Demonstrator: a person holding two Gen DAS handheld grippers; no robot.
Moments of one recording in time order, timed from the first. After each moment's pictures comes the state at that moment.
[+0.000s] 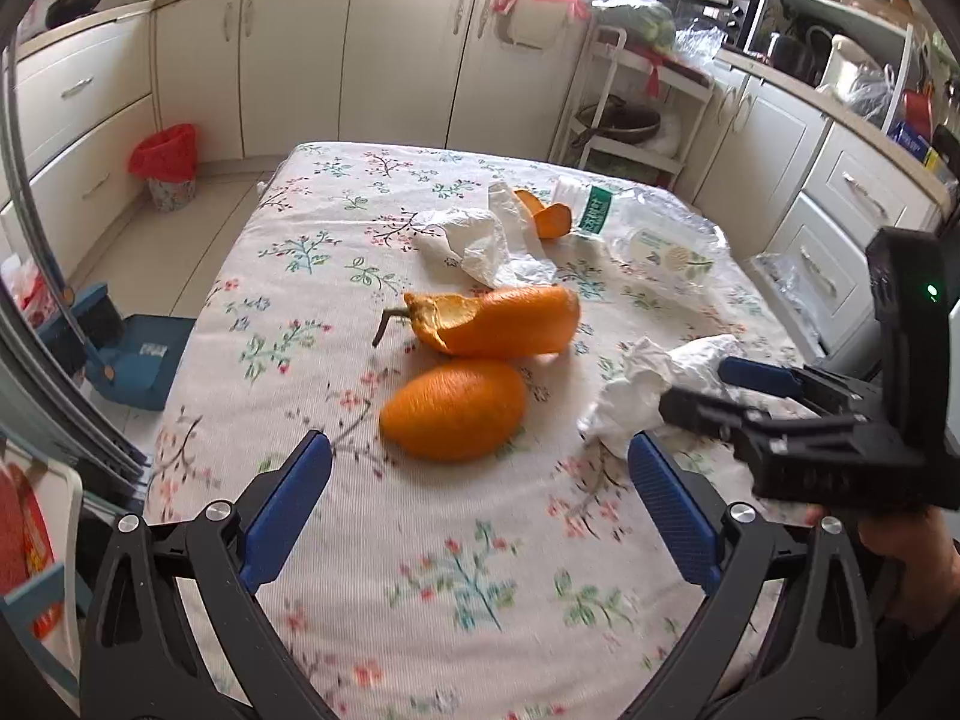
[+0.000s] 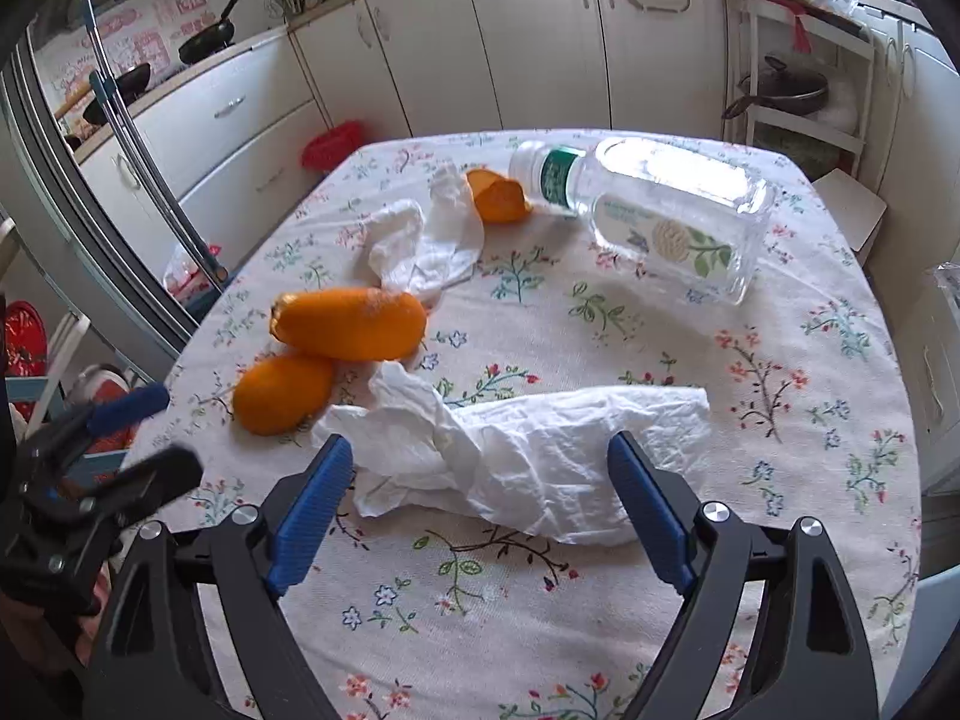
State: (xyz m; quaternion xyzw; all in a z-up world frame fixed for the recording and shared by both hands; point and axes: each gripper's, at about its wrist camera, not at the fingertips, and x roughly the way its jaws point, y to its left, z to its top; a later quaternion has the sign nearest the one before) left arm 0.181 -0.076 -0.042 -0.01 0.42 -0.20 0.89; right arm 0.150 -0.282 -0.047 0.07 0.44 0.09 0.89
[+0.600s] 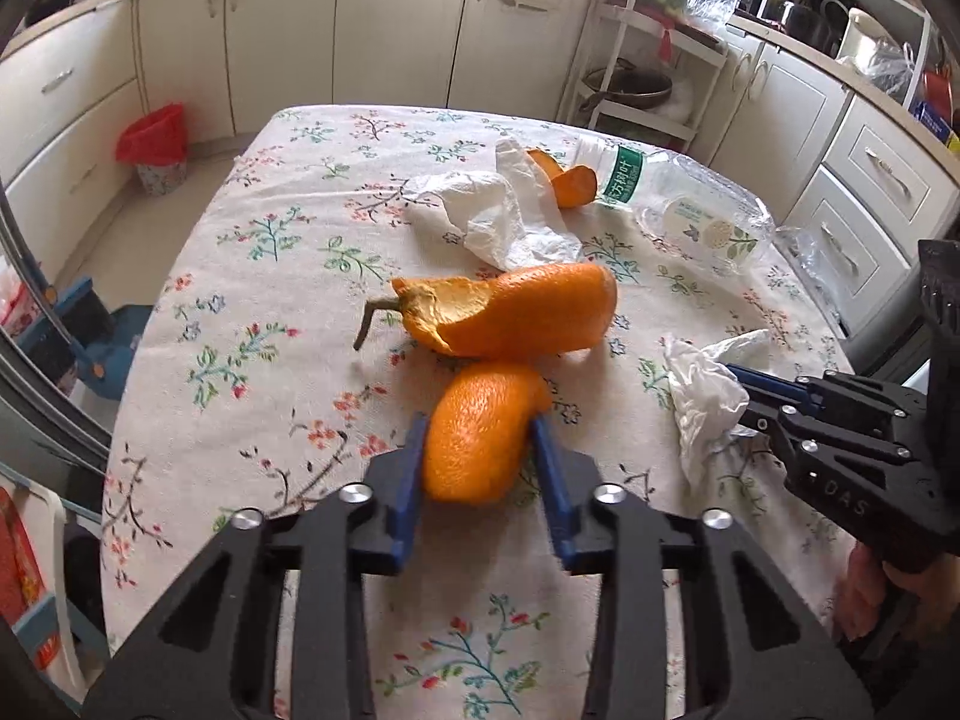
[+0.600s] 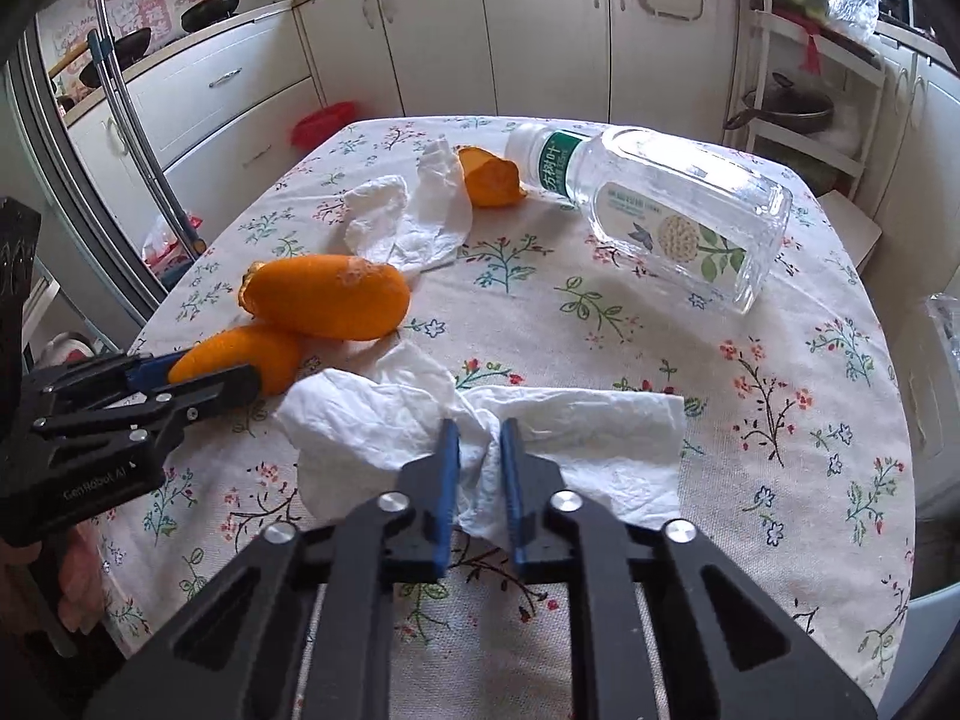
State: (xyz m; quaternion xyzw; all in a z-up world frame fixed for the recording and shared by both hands) left arm 0.213 -0.093 -0.067 0.00 0.45 -0.20 0.87; right arm 0.162 -0.282 -0.059 0.03 0.44 0.08 0.89
